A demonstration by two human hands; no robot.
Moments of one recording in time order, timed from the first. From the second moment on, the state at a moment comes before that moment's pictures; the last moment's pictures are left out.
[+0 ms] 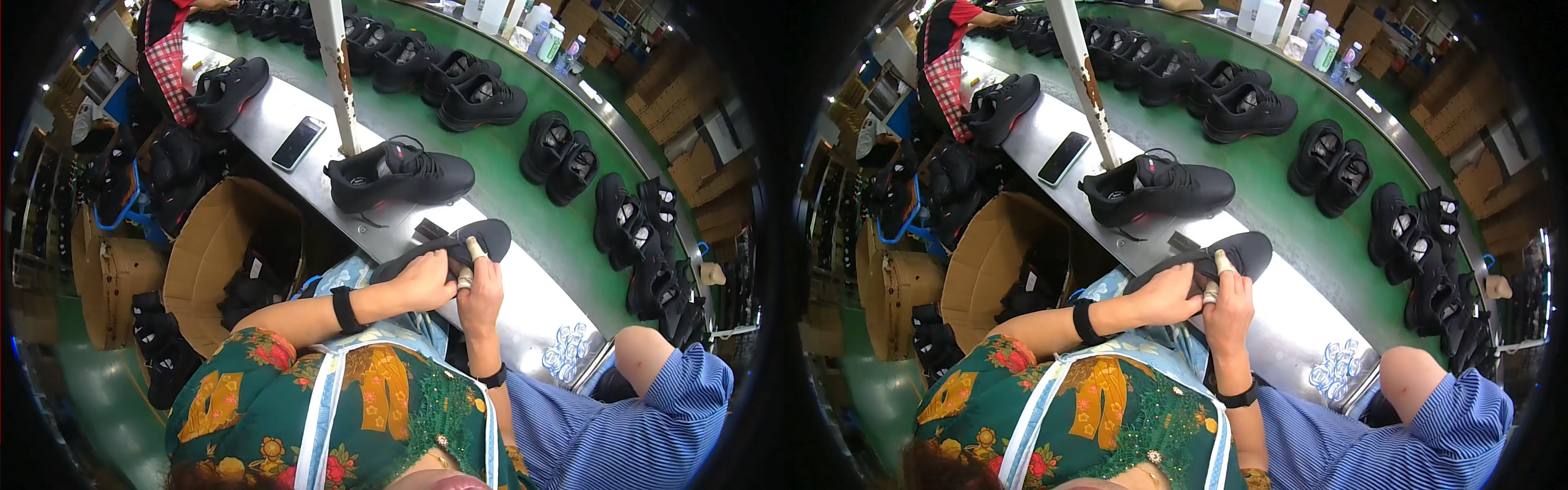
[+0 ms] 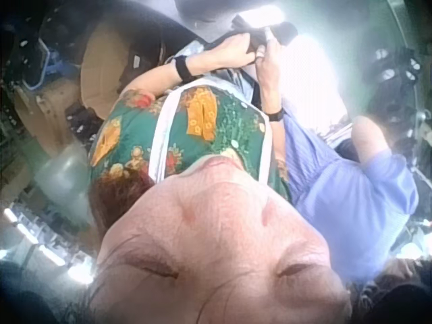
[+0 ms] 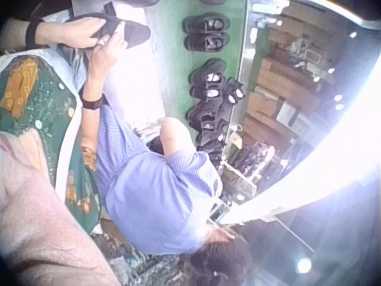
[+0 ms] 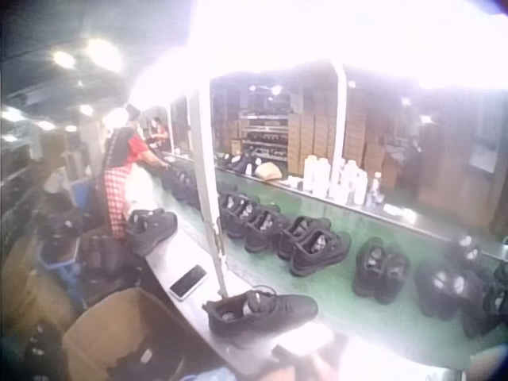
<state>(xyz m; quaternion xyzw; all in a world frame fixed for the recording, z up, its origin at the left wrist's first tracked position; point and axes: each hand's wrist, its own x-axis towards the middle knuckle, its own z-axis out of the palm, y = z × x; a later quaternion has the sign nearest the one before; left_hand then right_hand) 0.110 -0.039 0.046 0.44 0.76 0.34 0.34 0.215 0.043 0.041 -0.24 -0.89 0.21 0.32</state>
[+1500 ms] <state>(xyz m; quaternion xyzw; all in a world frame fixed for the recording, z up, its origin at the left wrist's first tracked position) -0.007 -0.106 0.014 0.10 0.55 0.67 0.49 0.185 0.006 0.059 -0.35 -0.80 0.48 0.00</state>
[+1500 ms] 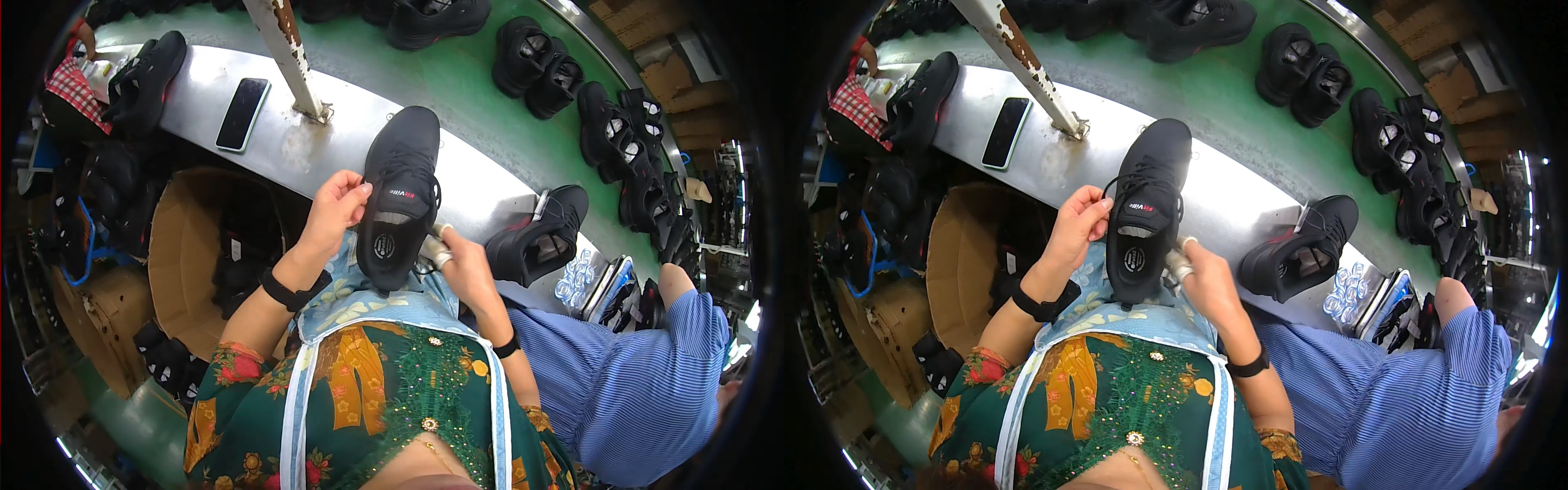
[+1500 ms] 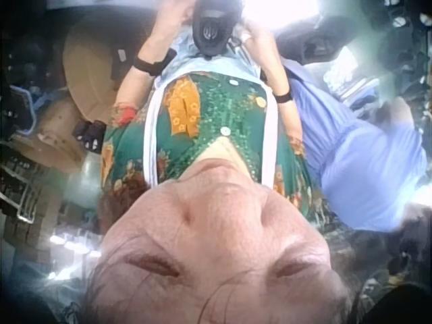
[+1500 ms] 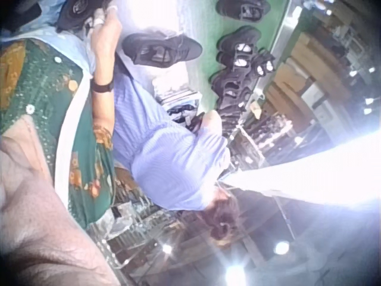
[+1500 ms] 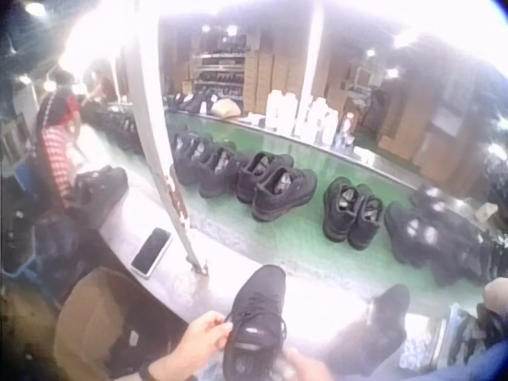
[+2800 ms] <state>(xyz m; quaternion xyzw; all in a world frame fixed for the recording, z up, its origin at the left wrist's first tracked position) 0.024 -0.106 0.049 0.61 0.79 0.03 0.04 0.137 0.037 0.052 -0.29 -0.77 0.53 0.20</state>
